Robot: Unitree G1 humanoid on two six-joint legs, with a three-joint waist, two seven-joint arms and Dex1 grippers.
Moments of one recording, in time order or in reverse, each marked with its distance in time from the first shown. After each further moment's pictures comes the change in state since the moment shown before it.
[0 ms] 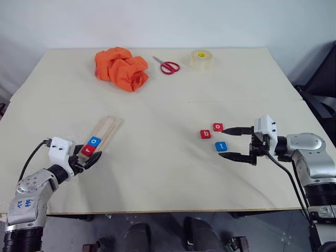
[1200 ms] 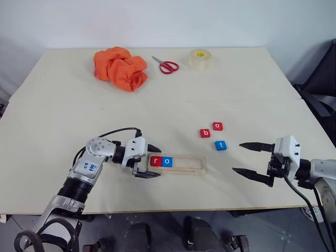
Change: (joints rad) left arm -0.521 -0.113 -0.533 0.324 0.209 -0.328 -0.555; right arm 0.405 -0.063 -0.207 -0.353 0.082 0.062 -0.149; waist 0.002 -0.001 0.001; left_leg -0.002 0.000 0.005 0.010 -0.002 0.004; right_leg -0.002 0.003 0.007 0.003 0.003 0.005
